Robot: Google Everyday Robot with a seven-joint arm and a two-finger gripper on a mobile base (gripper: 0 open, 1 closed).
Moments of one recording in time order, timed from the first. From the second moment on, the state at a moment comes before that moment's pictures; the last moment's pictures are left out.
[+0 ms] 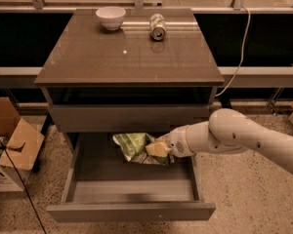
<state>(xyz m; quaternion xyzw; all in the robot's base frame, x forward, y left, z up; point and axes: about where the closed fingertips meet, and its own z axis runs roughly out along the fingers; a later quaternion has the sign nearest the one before) 0.530 -0.033 0.651 -0.35 0.82 0.34 0.30</state>
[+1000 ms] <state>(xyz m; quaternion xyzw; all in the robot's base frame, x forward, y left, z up) 0.537 -0.020 0.538 -0.33 0.86 0.33 0.23</state>
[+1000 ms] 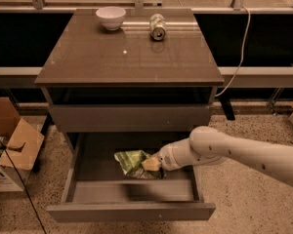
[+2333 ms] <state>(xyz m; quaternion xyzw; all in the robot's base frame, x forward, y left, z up) 0.533 -0.024 0.448 -0.27 0.88 0.34 0.18</state>
